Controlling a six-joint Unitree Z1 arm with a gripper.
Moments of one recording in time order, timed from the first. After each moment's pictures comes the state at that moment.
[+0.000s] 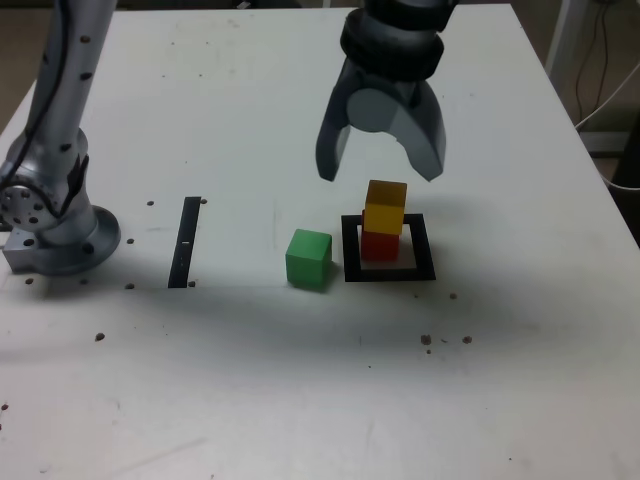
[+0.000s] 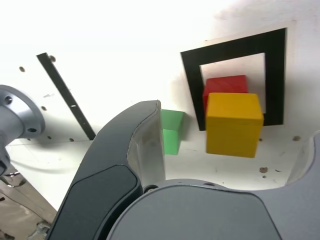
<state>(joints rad) -0.02 2.06 -1.78 1.55 0.04 0.21</state>
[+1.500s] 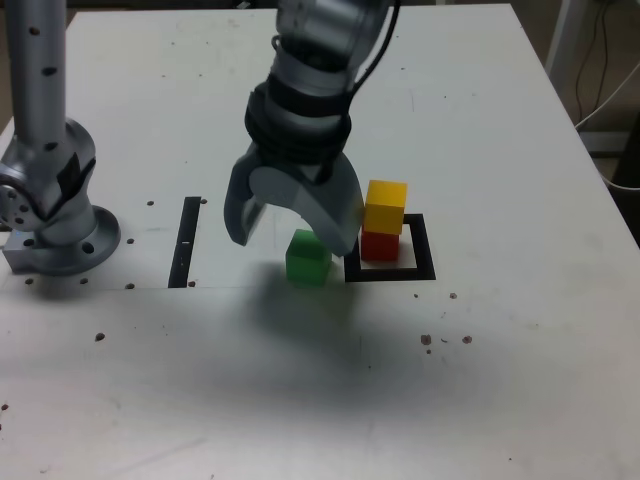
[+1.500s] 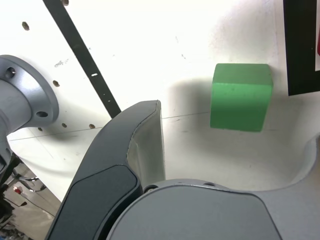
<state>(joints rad) -0.24 1.90 -1.32 1.30 0.01 0.07</state>
